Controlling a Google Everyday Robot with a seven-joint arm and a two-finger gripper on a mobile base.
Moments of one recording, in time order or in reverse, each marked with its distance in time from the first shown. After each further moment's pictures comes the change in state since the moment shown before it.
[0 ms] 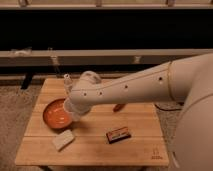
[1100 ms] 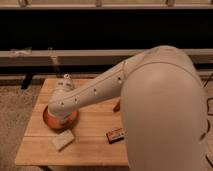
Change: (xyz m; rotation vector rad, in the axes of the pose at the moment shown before) arm -0.062 -0.039 0.070 0.023 0.009 -0.037
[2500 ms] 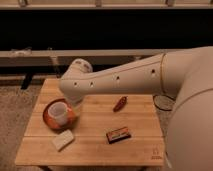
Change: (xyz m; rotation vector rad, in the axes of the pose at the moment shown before) arm 0.066 -0.007 -0.105 0.038 0.020 0.047
